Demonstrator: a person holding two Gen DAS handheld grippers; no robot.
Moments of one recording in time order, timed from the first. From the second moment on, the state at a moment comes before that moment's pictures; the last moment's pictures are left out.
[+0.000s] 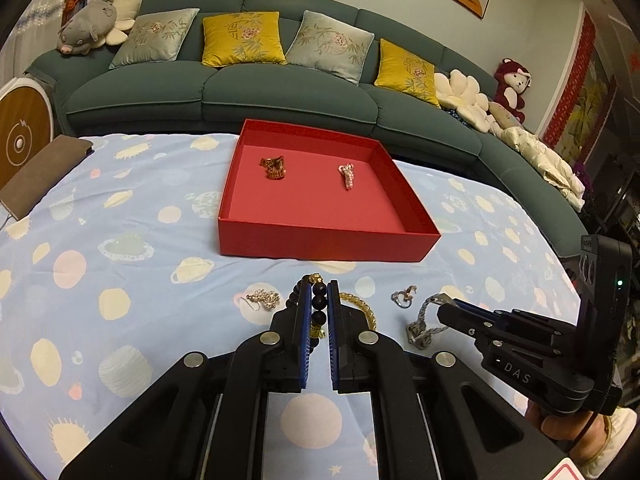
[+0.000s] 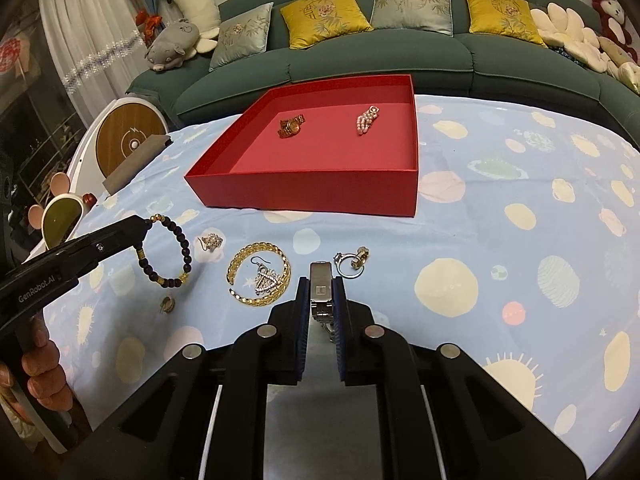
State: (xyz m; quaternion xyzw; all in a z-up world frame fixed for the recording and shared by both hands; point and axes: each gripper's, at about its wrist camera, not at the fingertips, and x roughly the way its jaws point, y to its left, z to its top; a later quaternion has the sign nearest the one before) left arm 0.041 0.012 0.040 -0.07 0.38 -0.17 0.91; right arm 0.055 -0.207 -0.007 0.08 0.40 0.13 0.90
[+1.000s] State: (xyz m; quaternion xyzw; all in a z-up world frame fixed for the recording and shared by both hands) left arm 0.088 -0.004 0.101 -0.07 0.32 -0.17 0.93; right arm 0.104 -0.224 0.081 0.11 0.30 0.12 0.94
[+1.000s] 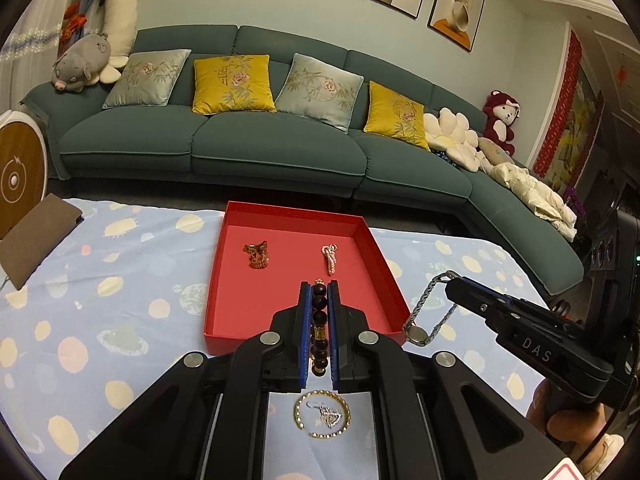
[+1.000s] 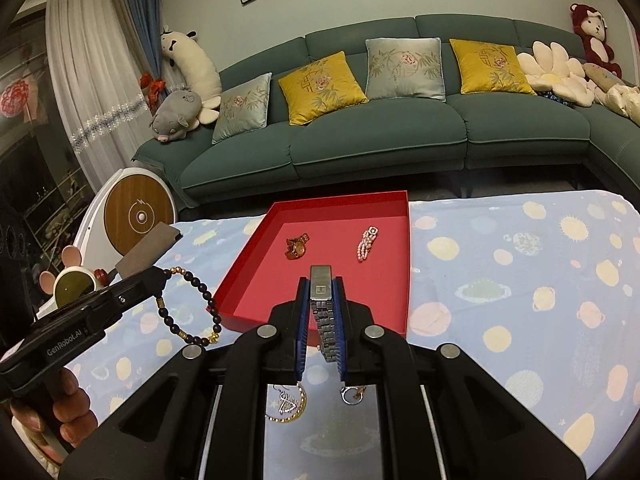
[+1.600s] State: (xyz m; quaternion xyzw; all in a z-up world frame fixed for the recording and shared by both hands) left arm 0.190 -0.015 0.085 -0.04 0.33 -0.14 0.93; right arm 0.200 -0.220 0.067 0.09 0.32 0.12 0.94
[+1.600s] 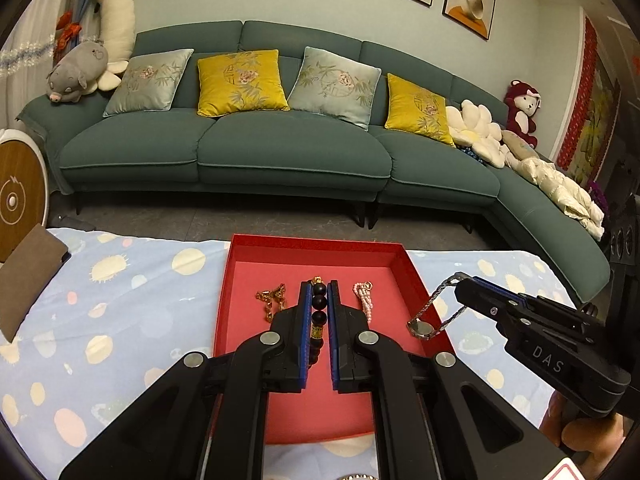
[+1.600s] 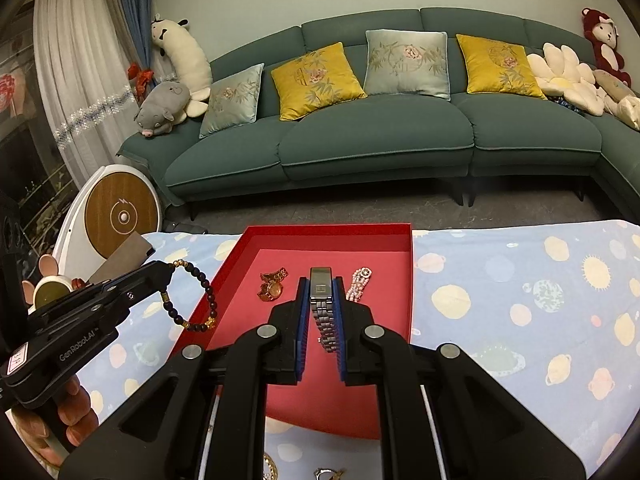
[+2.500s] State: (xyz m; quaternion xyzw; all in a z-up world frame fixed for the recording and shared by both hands) left arm 0.245 -0.010 0.033 -0.05 0.37 -0.11 0.92; right arm 0.246 -0.222 0.028 0.08 0.35 0.10 0.93
